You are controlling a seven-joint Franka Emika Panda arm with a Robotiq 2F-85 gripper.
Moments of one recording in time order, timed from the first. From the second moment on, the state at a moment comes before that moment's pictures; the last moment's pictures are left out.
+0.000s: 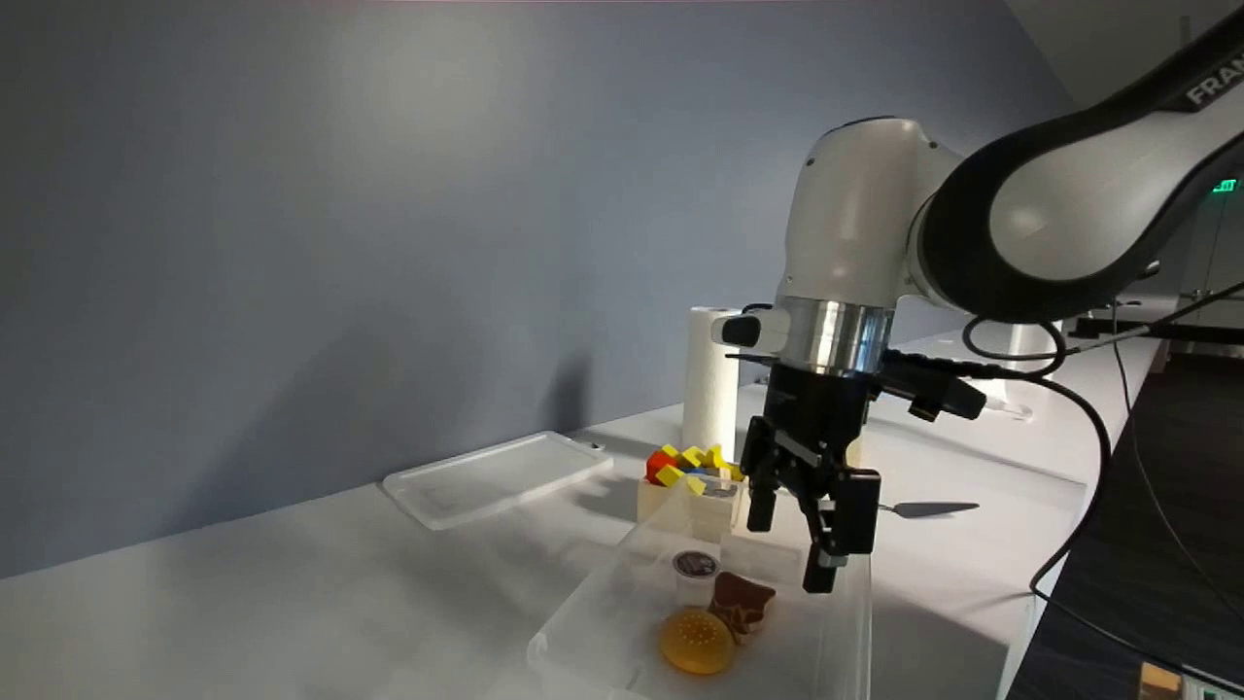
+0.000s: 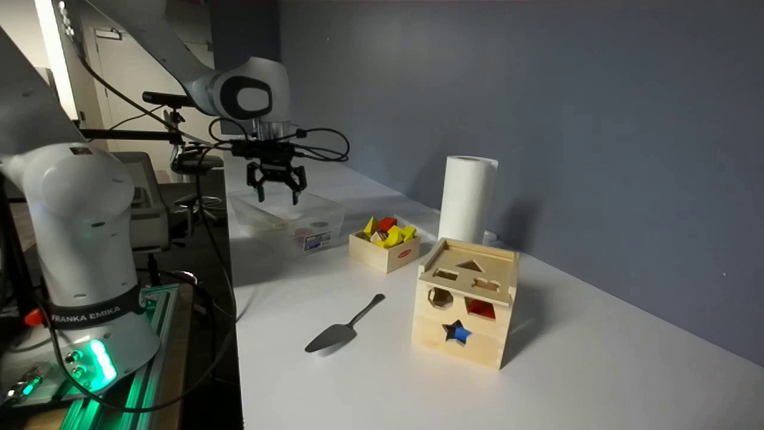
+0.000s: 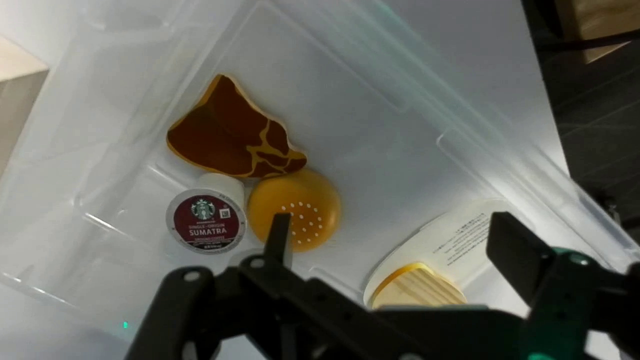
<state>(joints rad) 0.48 -0.44 0.07 -2.71 0.11 2.38 -0.58</state>
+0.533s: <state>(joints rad) 0.41 -0.27 0.11 -2.71 -0.03 2.51 -0.62</state>
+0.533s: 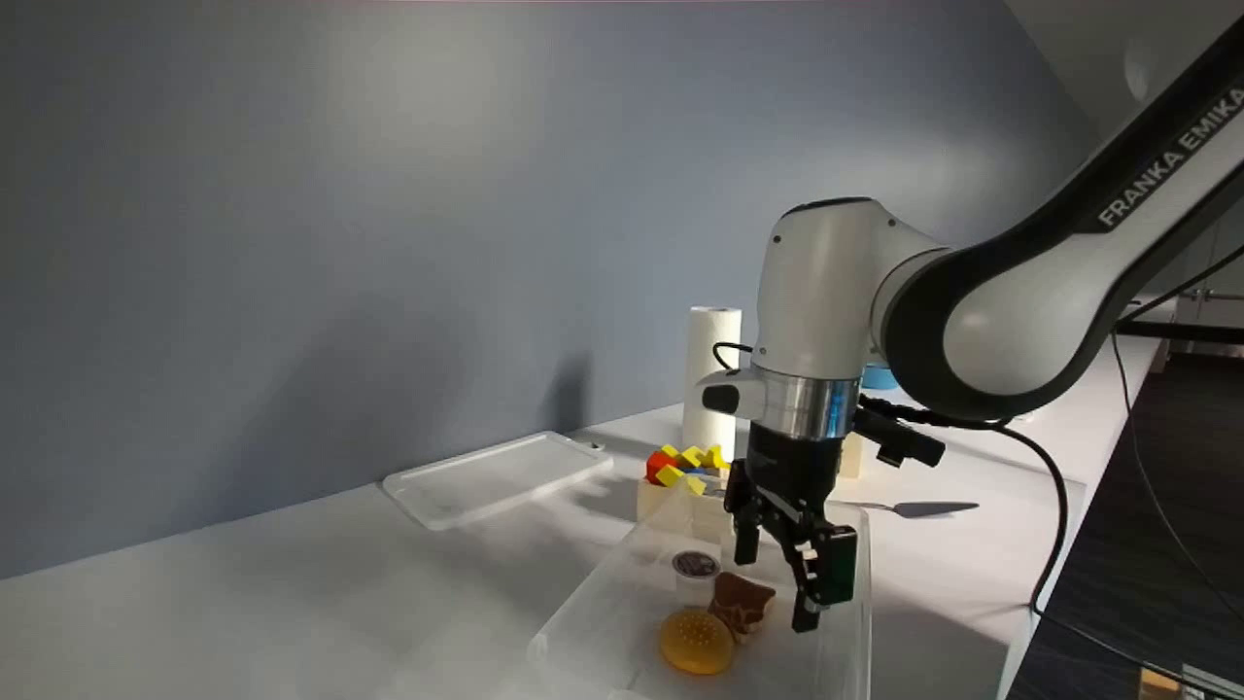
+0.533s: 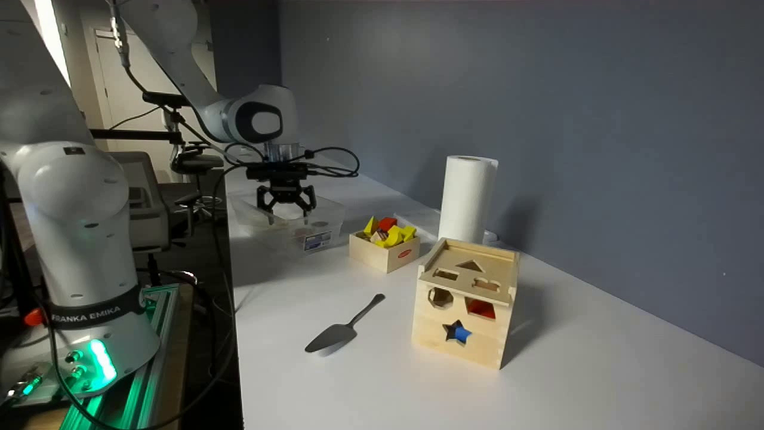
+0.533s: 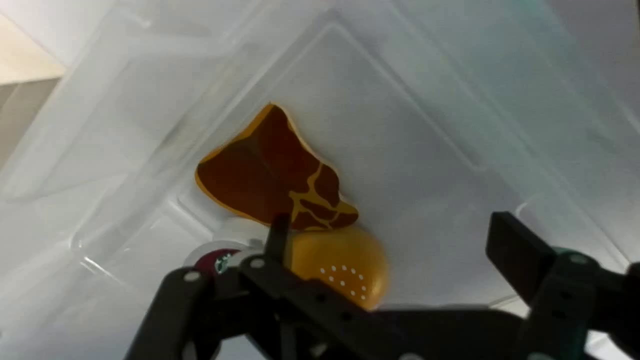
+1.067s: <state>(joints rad) 0.38 -0.20 0.11 -2.70 -0.07 2.59 -0.64</state>
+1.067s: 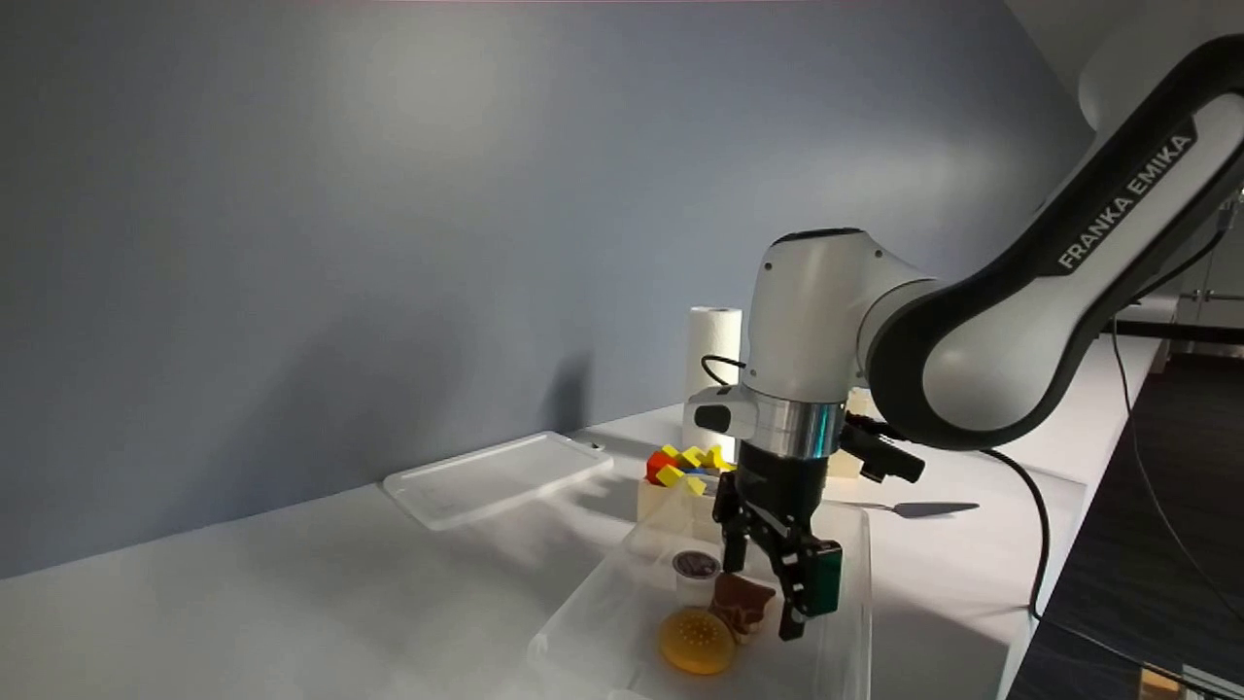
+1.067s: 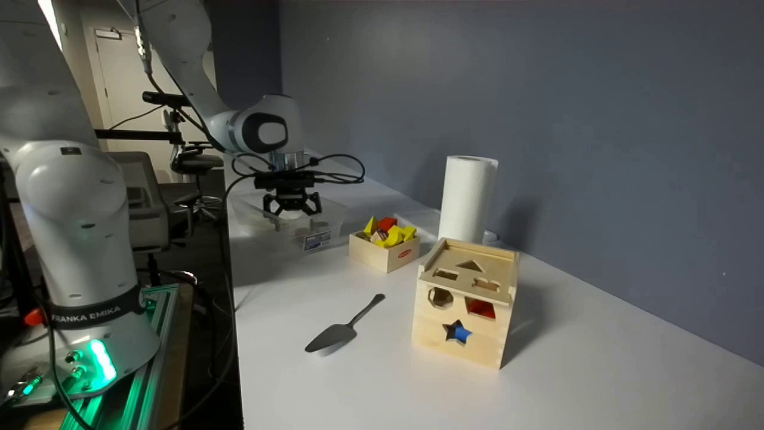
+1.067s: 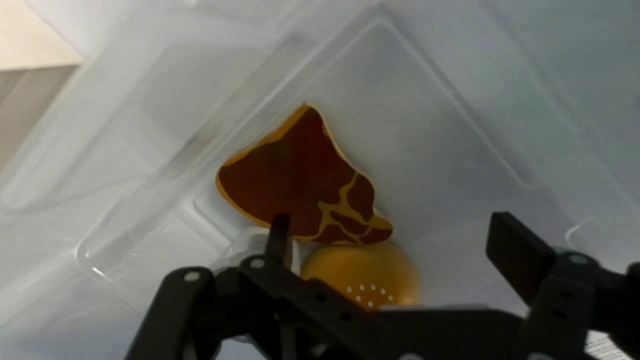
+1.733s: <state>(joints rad) 0.32 -0.14 0.11 -2.70 -0.14 2.71 -0.72</state>
